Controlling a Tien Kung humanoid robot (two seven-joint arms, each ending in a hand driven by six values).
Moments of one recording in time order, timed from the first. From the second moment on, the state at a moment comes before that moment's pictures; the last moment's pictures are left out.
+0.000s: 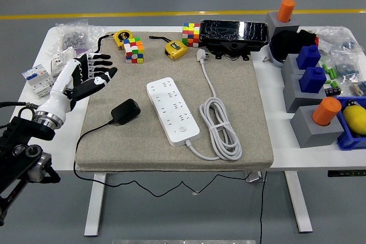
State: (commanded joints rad) left arm -0.27 0.42 -1.00 -1.42 1.05 0.31 -0.11; right arm -0.02 -0.28 1.15 0.34 -0.75 0.01 -0.15
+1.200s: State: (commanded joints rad) left arm -0.31 0.40 -0.98 -1.43 1.05 0.31 -0.12; right arm -0.01 -0.29 1.22 0.34 -0.79 0.01 -0.14
